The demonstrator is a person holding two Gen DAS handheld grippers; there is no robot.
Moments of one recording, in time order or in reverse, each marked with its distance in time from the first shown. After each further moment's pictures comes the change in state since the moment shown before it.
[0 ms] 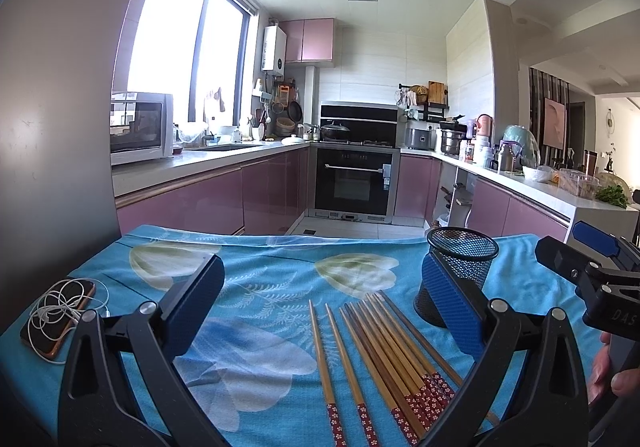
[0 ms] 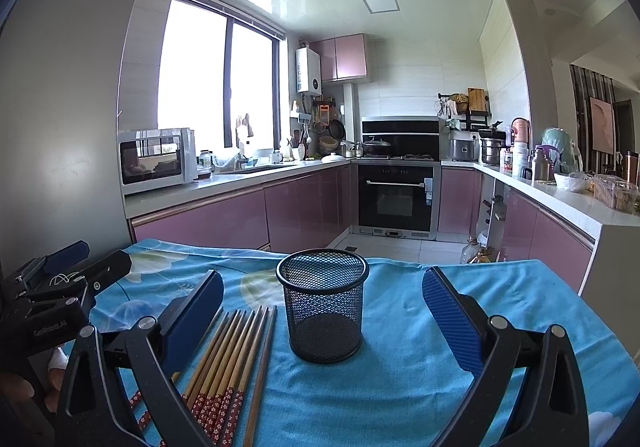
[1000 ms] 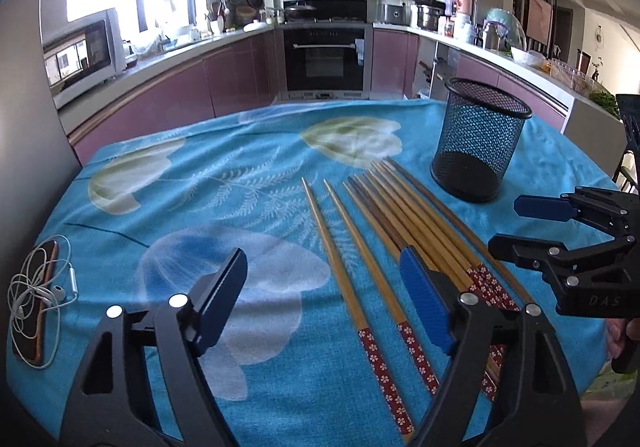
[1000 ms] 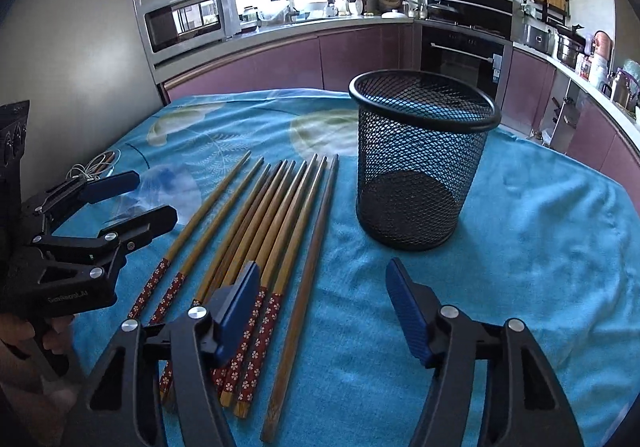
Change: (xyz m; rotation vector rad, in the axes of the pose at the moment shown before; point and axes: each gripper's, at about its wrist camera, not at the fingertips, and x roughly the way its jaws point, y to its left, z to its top) left arm 0.080 0.014 -0.043 0.118 0.489 -0.106; right arm 0.086 0.035 -0.048 -0.067 0.584 0.204
